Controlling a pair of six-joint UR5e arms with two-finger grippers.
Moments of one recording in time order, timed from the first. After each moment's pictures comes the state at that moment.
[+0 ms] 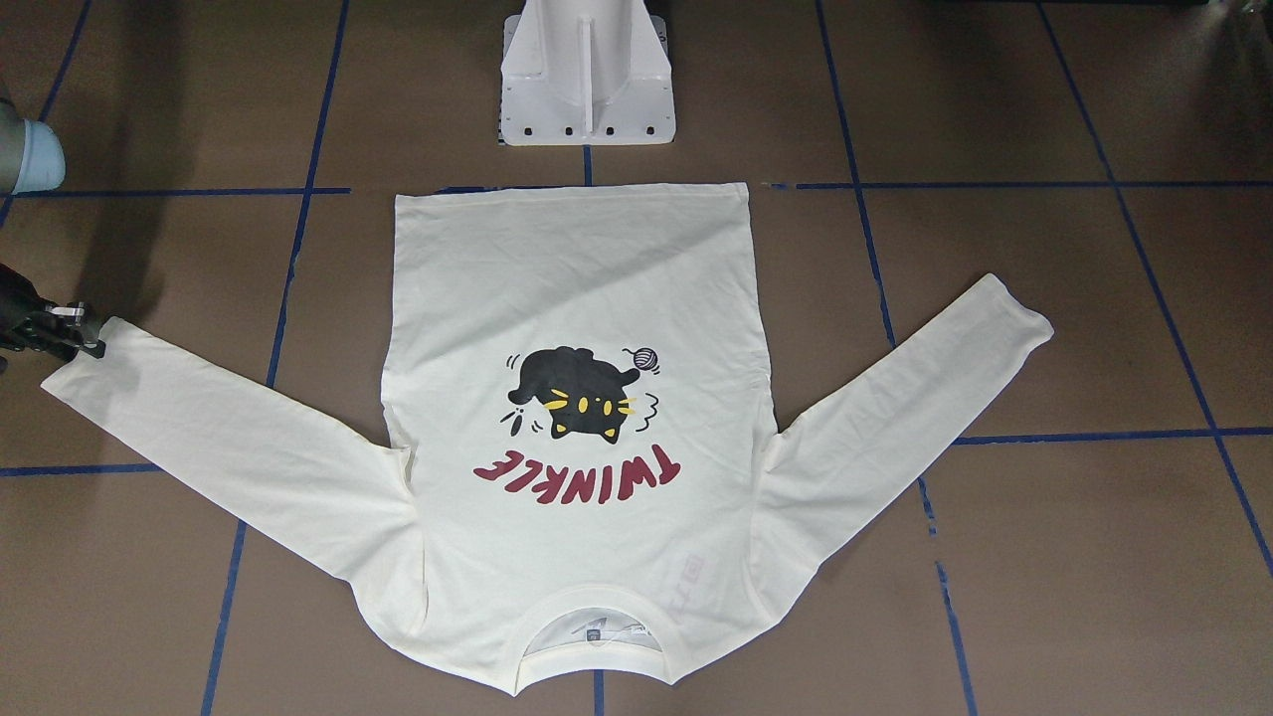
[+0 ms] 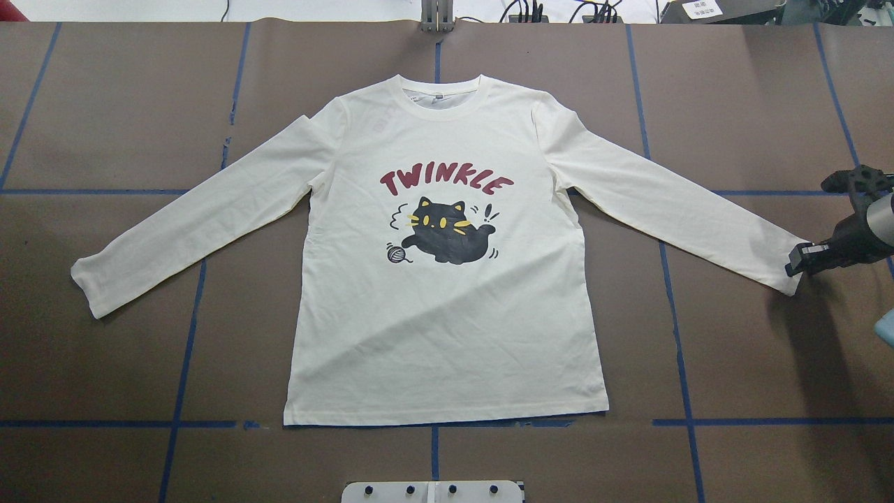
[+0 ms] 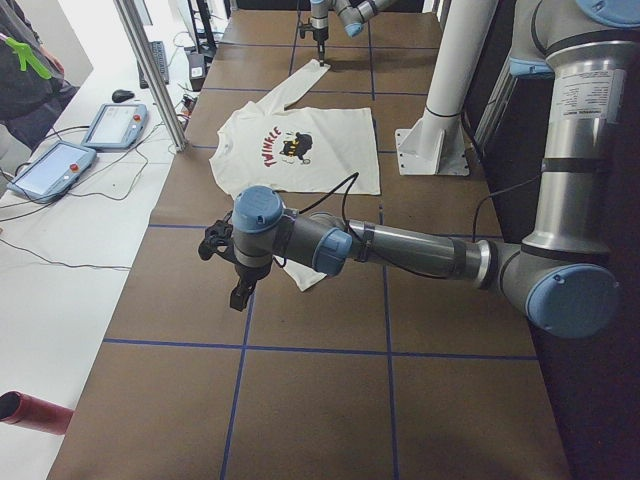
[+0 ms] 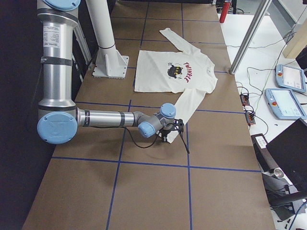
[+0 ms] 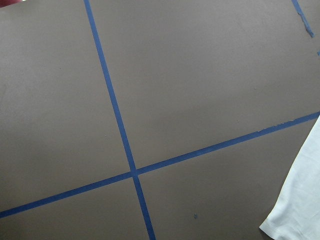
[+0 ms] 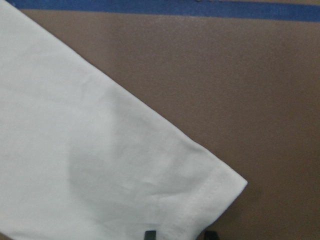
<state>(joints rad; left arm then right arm) -1.54 -1.60 -1.70 -1.76 -2.38 0.04 1.01 -1.63 1.51 -0.97 2.25 0.67</state>
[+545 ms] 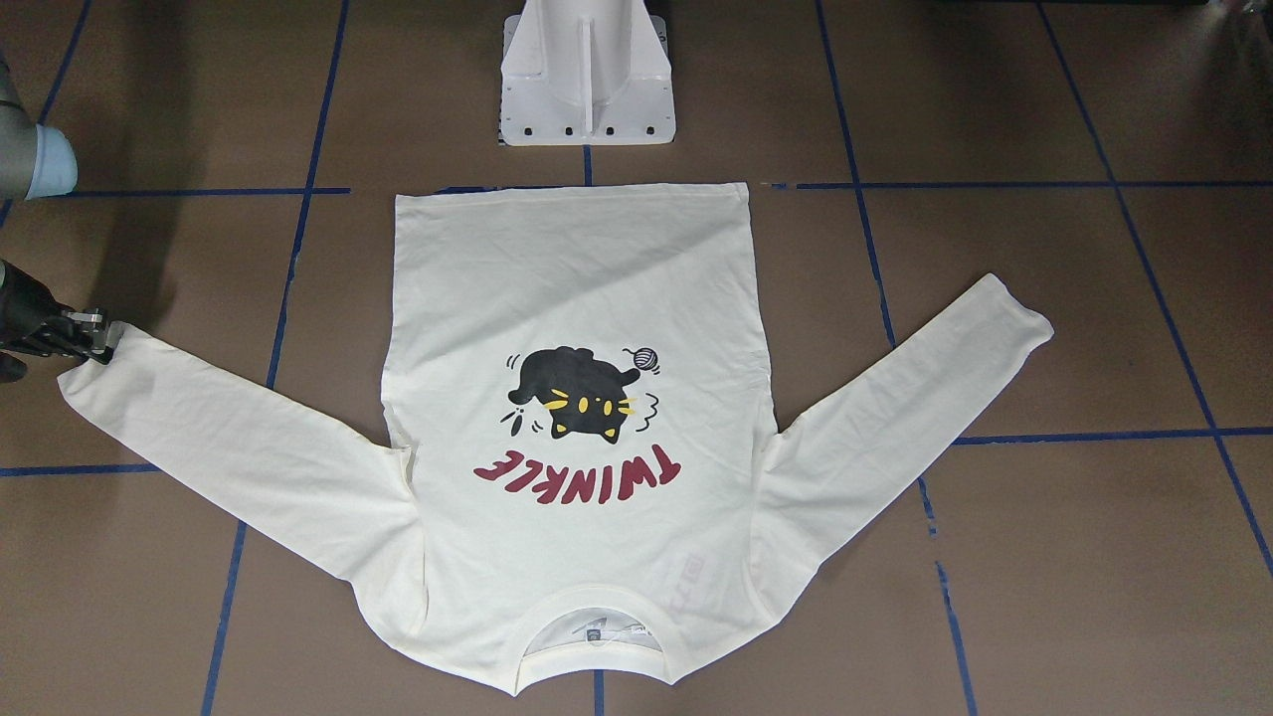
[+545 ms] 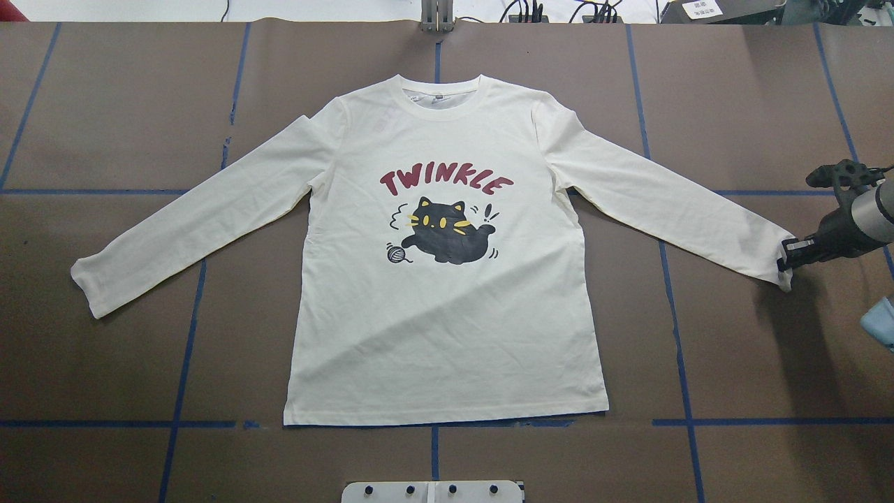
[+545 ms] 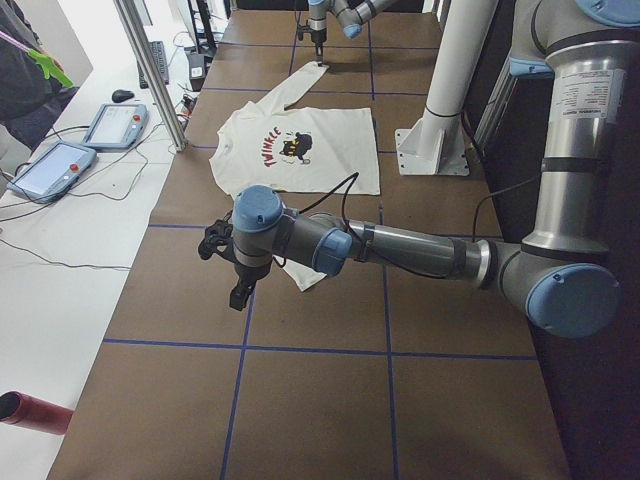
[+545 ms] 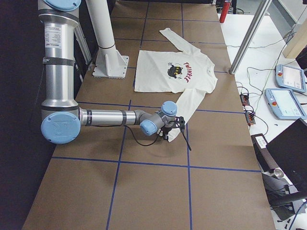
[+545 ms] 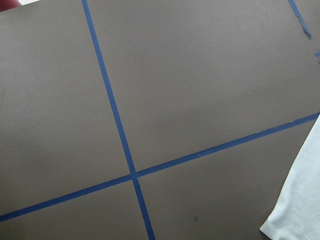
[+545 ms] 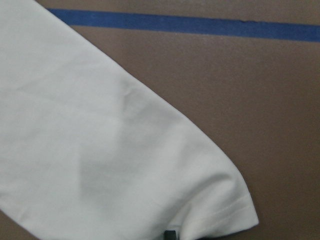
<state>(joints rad) -1.54 -1.60 -1.70 -1.77 -2.38 0.04 1.00 -1.59 1.52 -0.97 2.26 0.67</state>
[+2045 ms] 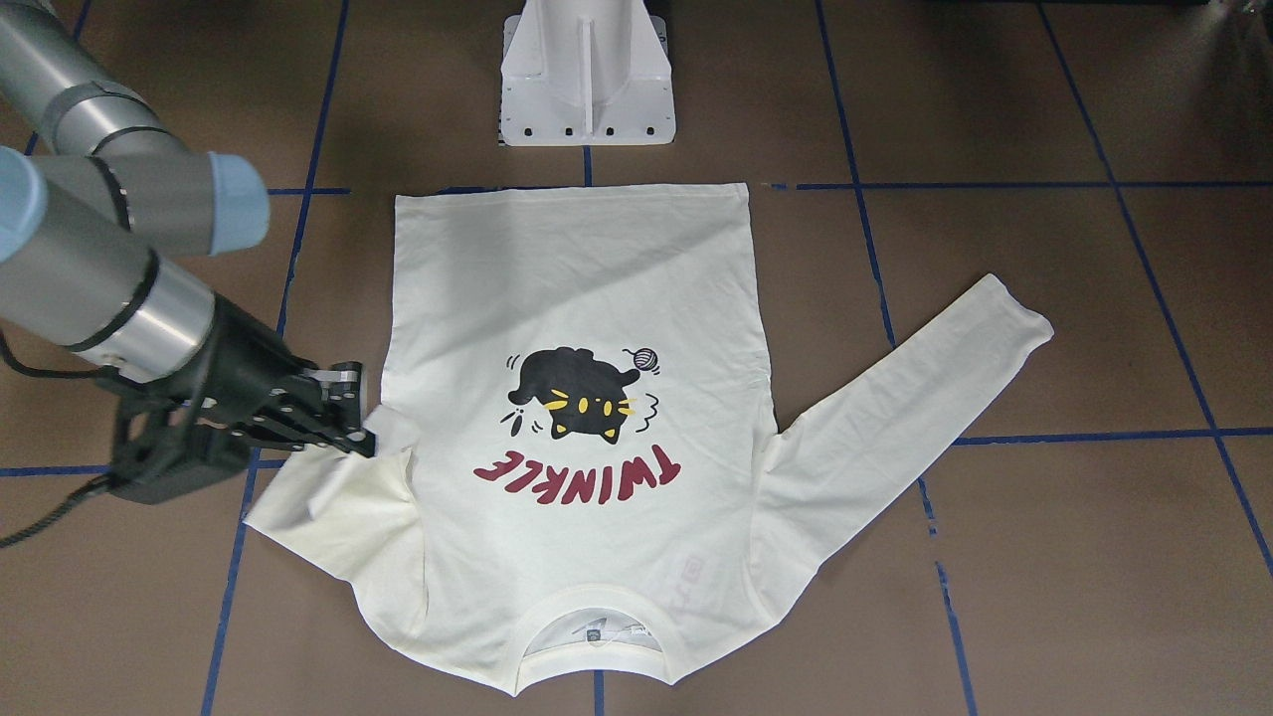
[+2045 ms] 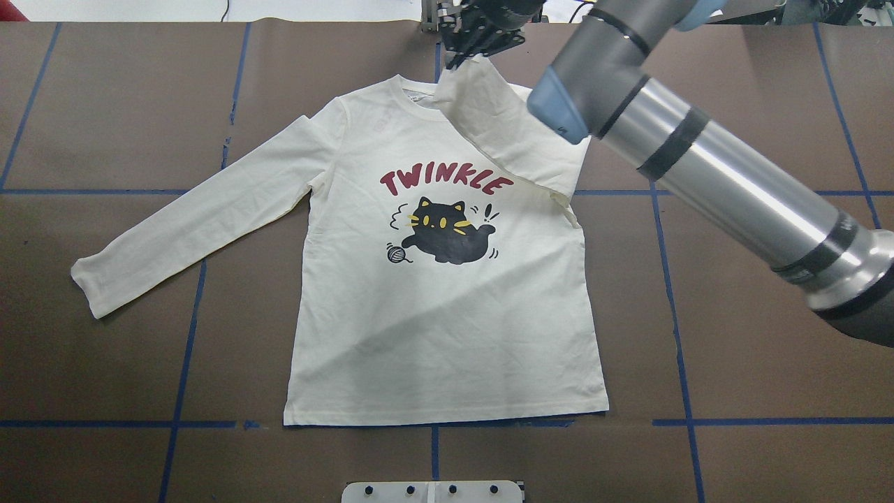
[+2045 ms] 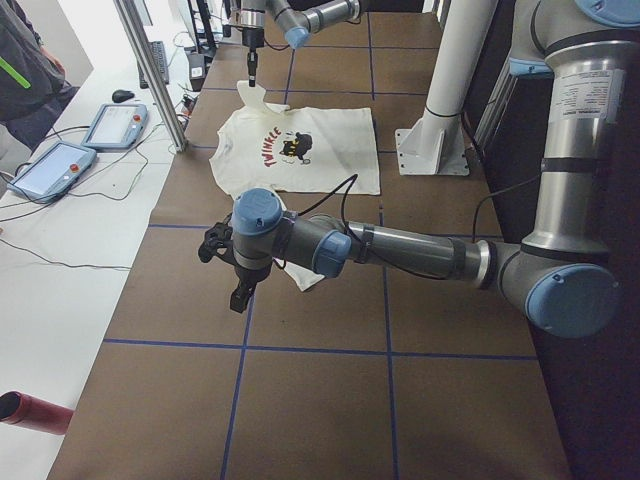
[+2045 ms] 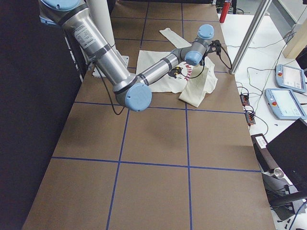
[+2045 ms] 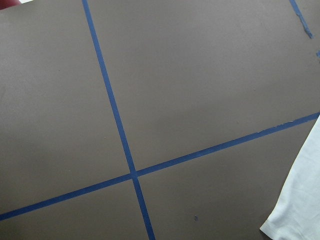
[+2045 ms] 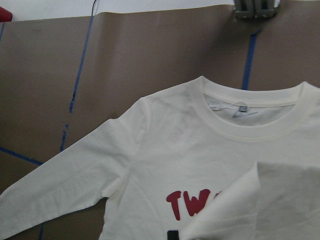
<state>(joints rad) -1.54 -1.60 -1.69 -1.77 -2.38 0.04 0.87 -0.56 1.23 -1.11 2.27 1.00</state>
